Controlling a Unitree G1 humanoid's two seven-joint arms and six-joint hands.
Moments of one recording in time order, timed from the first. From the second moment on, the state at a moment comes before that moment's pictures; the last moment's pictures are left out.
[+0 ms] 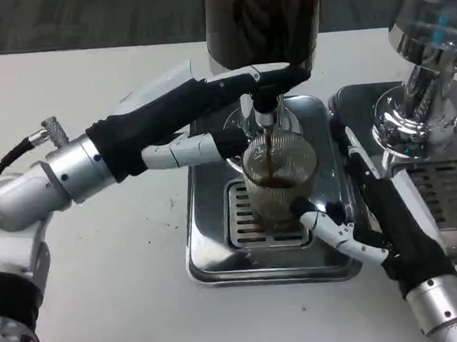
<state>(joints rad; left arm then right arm) -0.70 0.41 -0.09 0.90 -0.13 -0.91 -0.93 0.02 -0.16 0.13 0.29 -0.25 -0.46 -0.08</state>
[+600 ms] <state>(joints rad) -0.68 0.41 -0.09 0.89 -0.15 -0.90 -0.92 -0.07 -0.16 0.13 0.39 -0.25 -0.47 -0.06</state>
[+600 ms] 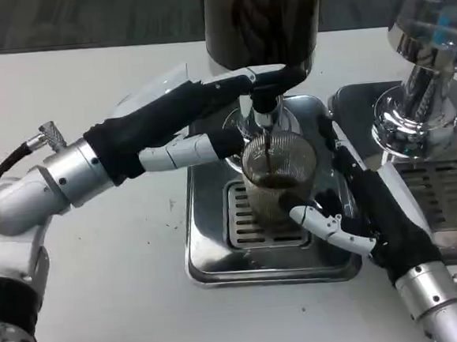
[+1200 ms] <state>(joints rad) -0.68 0.42 -0.09 0.87 -0.15 -0.89 -0.92 -0.12 -0.15 0.13 0.48 -0.21 -0.49 -0.01</state>
